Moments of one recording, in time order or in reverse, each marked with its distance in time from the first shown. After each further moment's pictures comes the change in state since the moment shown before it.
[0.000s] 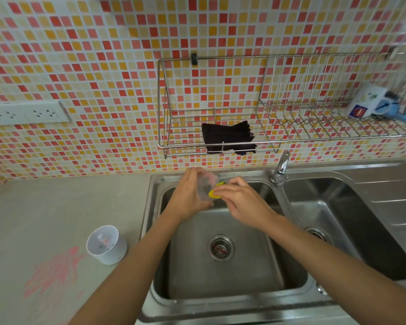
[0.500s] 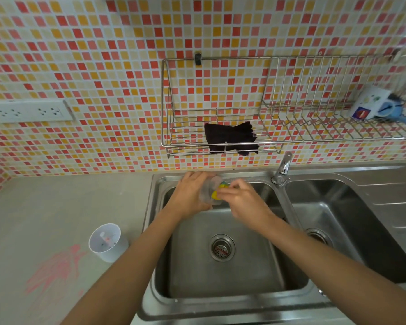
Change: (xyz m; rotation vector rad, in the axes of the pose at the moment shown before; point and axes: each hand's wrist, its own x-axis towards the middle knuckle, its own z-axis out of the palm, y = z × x) left_hand 0.003 -0.002 -0.008 0.222 -0.106 0.075; right_hand -0.002 -0.001 0.009 -0.137 0.002 -0.008
